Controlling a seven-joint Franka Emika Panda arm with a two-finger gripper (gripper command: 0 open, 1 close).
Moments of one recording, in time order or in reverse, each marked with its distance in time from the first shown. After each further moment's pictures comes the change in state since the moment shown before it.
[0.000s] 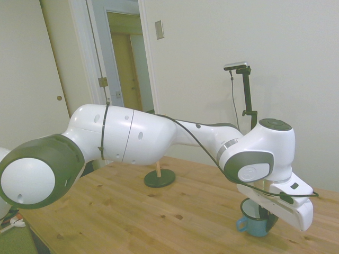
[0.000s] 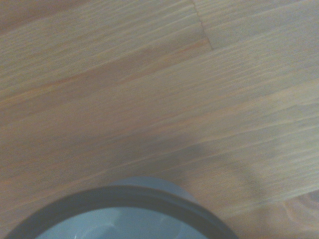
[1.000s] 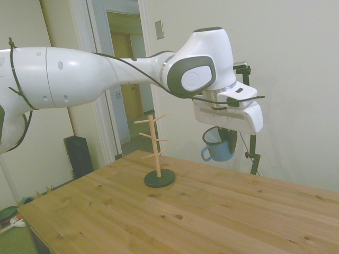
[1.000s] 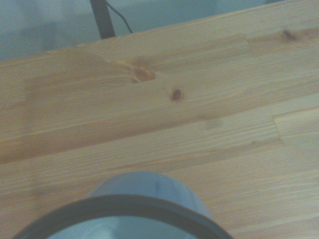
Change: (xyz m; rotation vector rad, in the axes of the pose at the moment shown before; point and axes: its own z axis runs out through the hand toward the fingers) arm -0.110 -0.083 -0.217 0.102 0.122 -0.127
